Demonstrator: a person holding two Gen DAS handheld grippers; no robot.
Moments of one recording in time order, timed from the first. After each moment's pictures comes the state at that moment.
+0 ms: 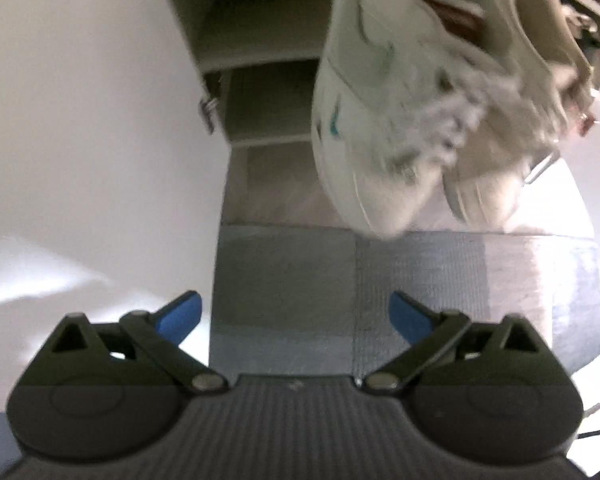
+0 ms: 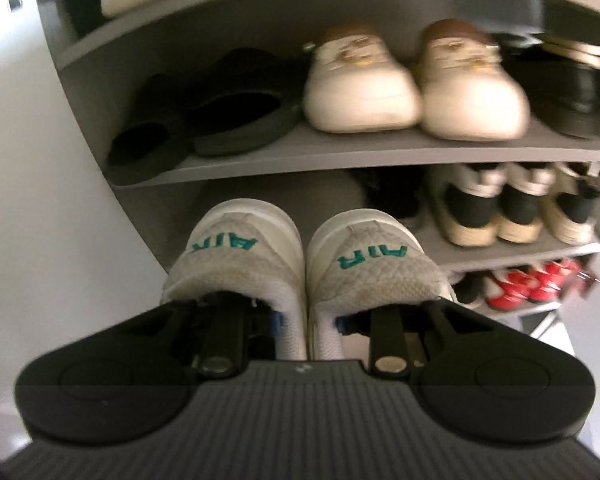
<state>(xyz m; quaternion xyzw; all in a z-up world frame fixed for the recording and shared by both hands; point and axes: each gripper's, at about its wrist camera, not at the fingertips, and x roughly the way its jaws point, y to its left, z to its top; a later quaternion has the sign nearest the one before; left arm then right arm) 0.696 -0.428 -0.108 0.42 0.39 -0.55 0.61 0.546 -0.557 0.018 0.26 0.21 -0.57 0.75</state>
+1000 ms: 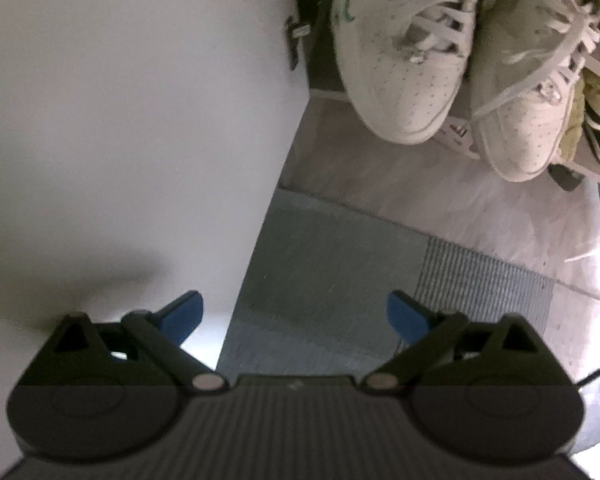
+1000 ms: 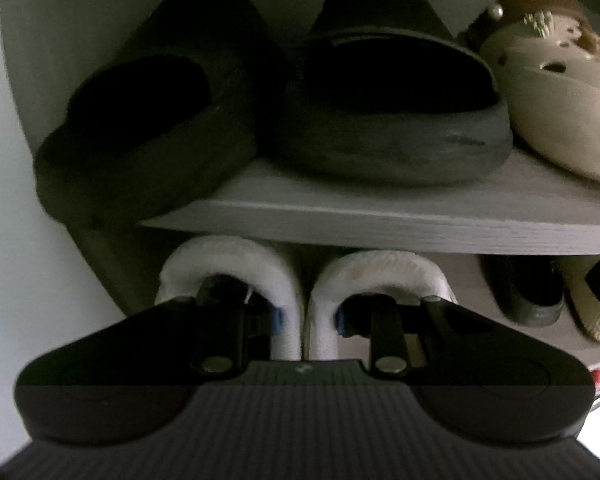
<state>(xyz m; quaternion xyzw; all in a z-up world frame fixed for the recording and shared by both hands) 0.740 -0.492 -0.199 0.40 0.46 -0.45 0.66 0.684 -0.674 -0.052 0.18 0.22 -0.57 0.77</state>
